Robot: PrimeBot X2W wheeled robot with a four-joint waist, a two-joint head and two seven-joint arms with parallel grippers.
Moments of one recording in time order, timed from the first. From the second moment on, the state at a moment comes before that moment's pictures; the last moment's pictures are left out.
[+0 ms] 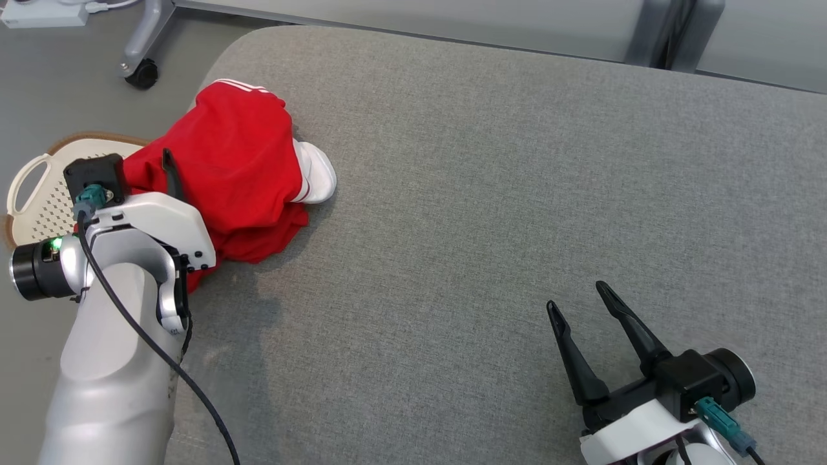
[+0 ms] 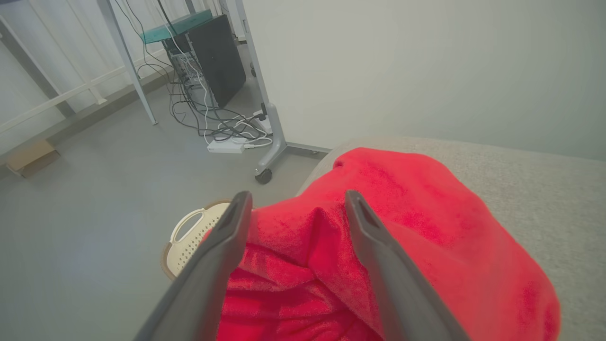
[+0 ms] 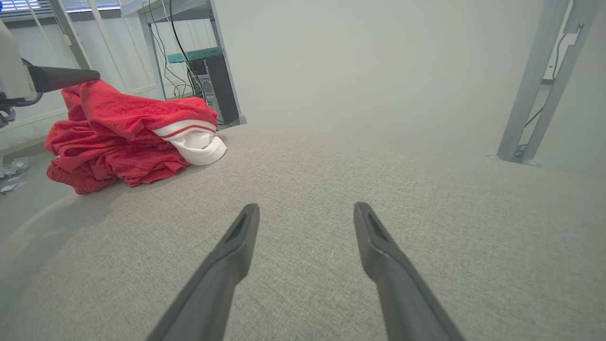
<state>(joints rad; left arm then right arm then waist) -0.66 0.13 -0.03 0.73 -0.16 0.20 -0.05 -0.09 -0.06 0.24 0.15 0.06 0.13 -0.26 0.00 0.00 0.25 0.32</state>
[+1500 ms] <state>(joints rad) -0.68 0.11 0.05 0.49 -0.27 0.09 -0.26 -0.11 -0.05 0.24 0.17 0.22 0.13 -0.26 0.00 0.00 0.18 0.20</state>
